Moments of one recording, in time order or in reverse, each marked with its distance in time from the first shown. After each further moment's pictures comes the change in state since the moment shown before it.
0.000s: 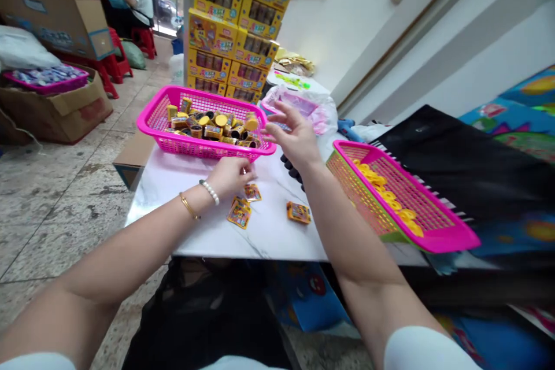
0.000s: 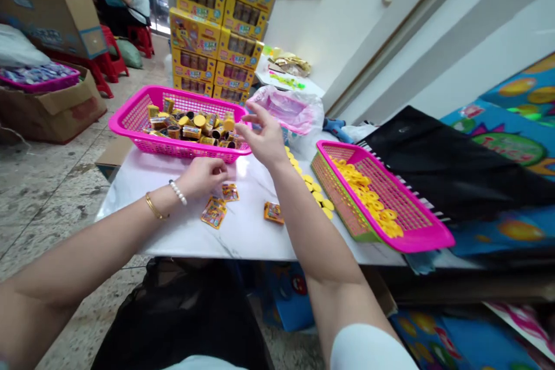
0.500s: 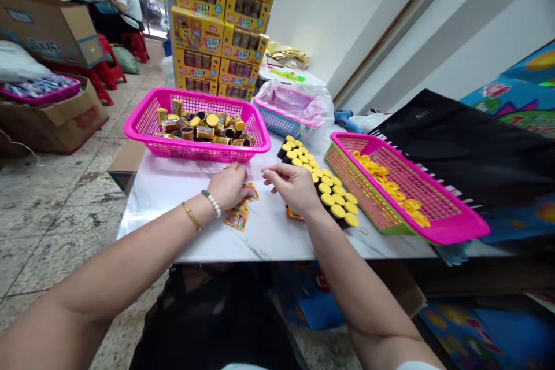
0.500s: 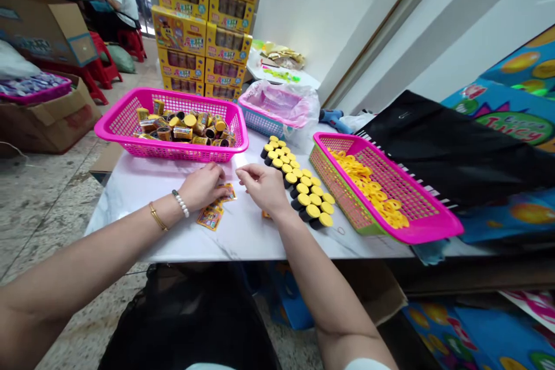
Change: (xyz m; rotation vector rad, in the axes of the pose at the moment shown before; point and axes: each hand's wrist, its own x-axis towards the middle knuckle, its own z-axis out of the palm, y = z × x) left_hand -0.002 -0.010 0.028 0.444 -0.020 0.093; right_hand -0.094 0.020 -0.002 -0.134 -0.004 0.271
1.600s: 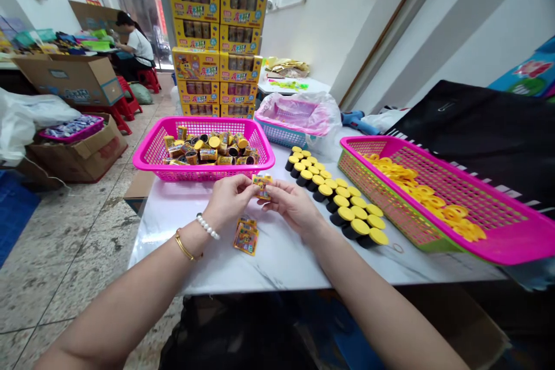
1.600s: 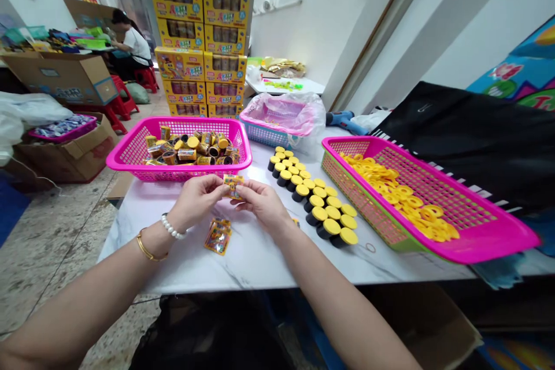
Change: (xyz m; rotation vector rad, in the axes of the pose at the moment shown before) left_hand 0.000 0.004 -0.025 -0.720 0.240 -0.072; right_hand 0.007 0.003 0.015 0.746 -0.184 0.353
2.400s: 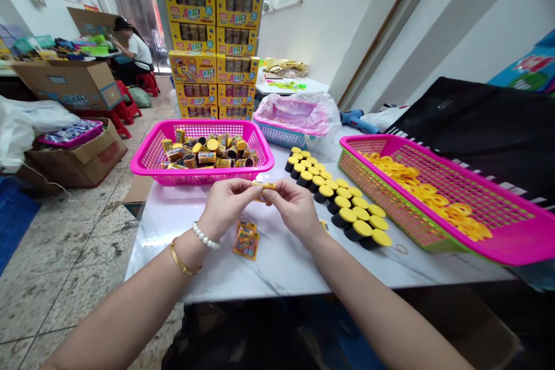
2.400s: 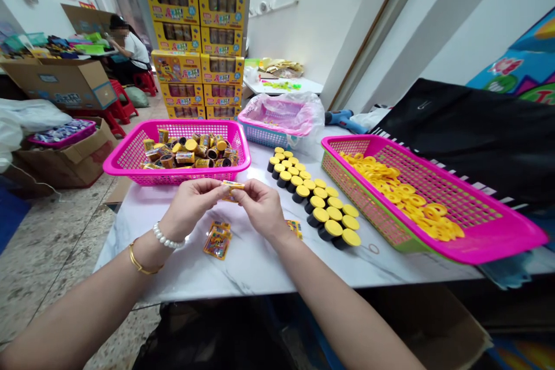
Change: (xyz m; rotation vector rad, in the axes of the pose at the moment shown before) left_hand -0.007 0.021 -0.003 -0.469 0.001 -0.170; right_hand -0.003 0.003 0.009 -0.305 0.159 -0.397
